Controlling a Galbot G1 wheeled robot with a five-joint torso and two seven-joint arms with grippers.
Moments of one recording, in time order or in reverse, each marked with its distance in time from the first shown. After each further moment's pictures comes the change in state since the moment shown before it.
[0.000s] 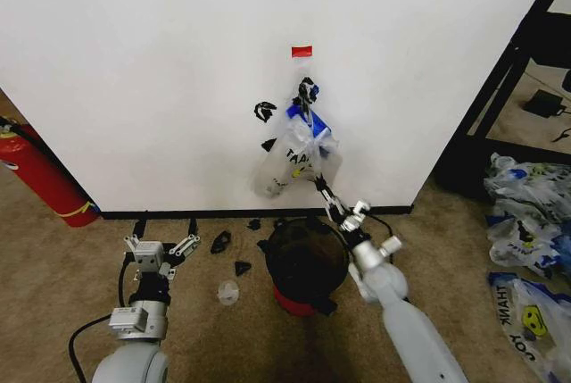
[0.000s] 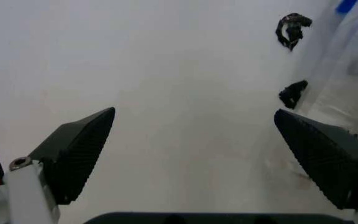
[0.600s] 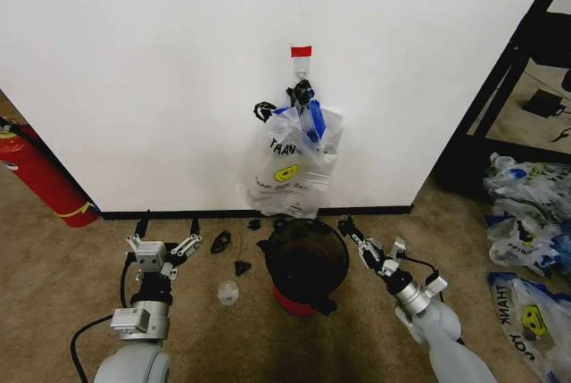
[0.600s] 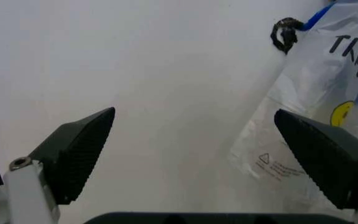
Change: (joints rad) left arm -0.007 0.007 0.002 0.005 -0.020 -0.008 0.000; right arm -0.330 -0.153 0.136 0.113 -0.101 -0.015 -0.264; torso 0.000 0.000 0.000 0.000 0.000
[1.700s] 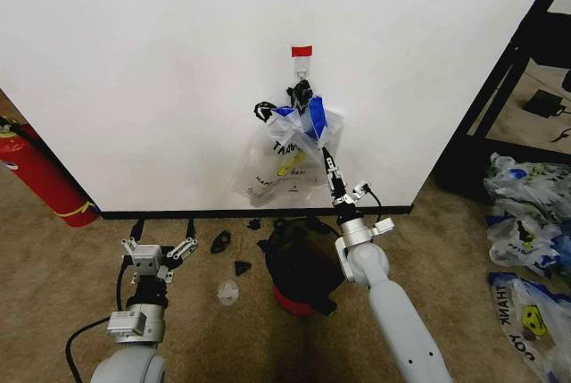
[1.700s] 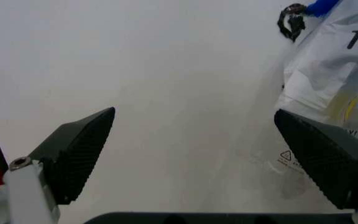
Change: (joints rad) left arm 0.021 0.008 -0.023 0.002 0.009 -0.016 0.002; right arm 0.137 0.105 -0.090 0.024 0.347 -0.025 0.288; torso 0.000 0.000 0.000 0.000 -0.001
